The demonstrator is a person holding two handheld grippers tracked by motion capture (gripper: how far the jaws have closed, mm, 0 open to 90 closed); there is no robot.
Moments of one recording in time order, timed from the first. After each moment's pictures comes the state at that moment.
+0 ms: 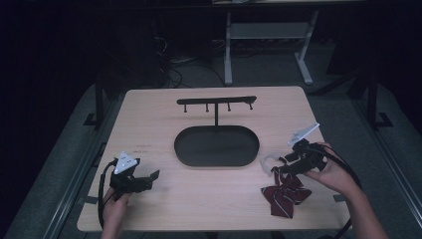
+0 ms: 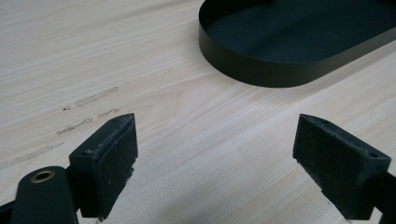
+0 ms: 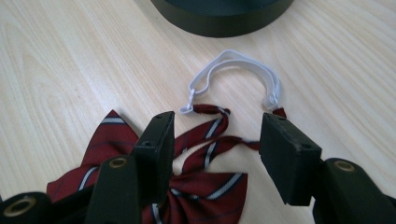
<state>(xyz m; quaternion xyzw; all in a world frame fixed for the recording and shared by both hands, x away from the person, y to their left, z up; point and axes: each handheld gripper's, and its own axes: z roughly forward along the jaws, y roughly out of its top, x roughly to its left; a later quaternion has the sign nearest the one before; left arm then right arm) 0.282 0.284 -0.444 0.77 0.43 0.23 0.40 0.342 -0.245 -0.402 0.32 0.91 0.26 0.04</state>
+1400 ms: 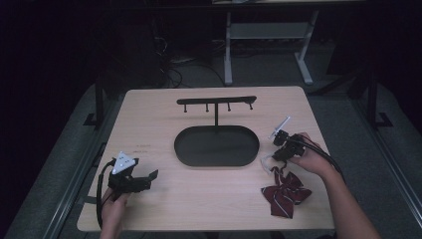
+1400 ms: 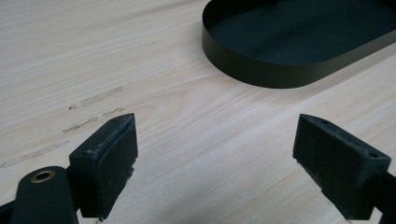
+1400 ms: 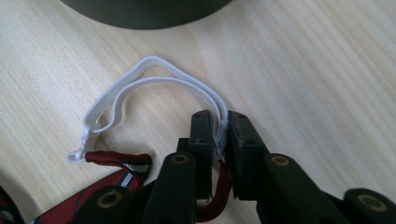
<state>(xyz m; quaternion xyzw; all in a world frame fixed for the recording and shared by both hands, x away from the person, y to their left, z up) 0.280 0.287 -0.443 0.77 0.44 0.23 0.41 0.403 -0.216 -0.443 0.31 0.94 0.15 0.06</state>
